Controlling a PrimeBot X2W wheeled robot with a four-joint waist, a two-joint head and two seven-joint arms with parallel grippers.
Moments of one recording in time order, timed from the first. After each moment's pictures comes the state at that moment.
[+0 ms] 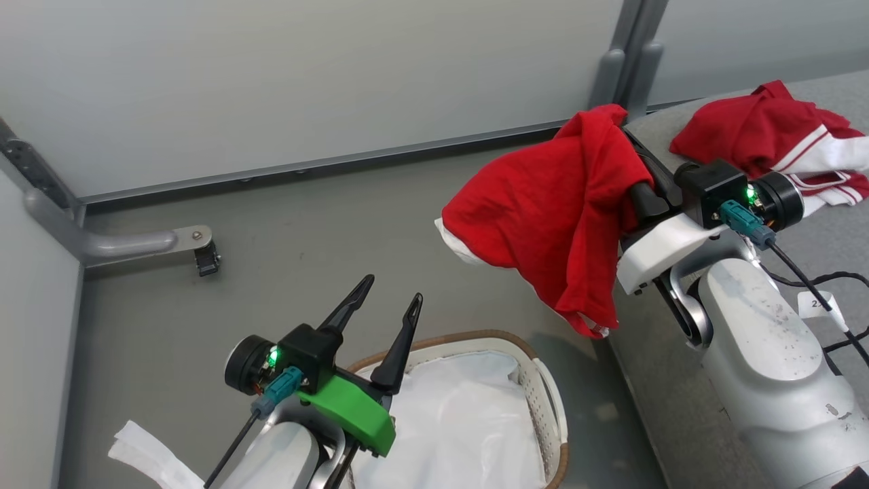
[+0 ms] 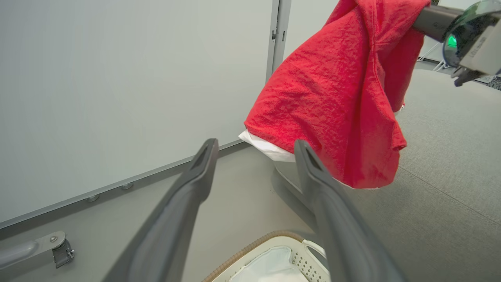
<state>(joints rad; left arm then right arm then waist) -0.31 0.17 -0.60 0.35 -0.41 -0.11 -0.26 -0.63 -0.18 0.29 0.50 0.17 0.13 -0.26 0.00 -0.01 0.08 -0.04</state>
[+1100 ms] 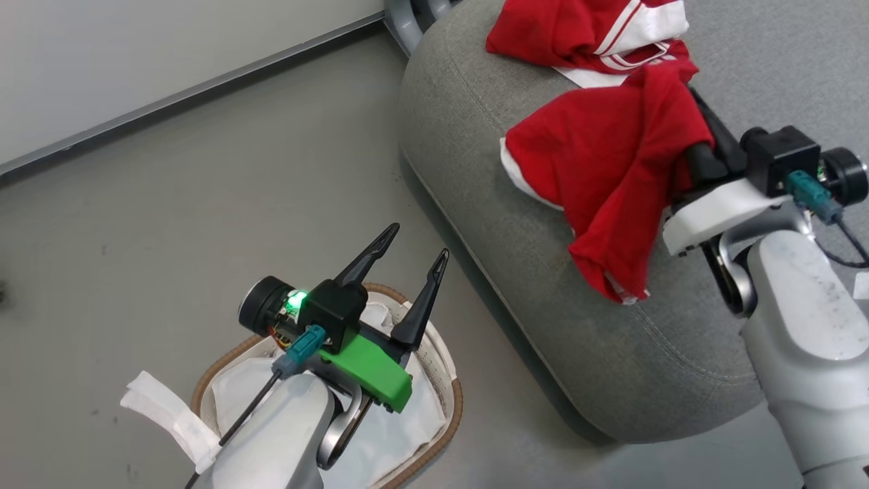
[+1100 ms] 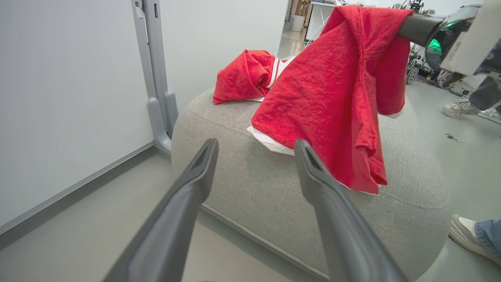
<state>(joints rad) -0.43 0.15 -0.64 0.35 -0.34 -0.13 -0.26 -0.64 -0.19 0.14 0.45 0.13 0.13 -0.26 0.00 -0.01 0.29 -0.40</state>
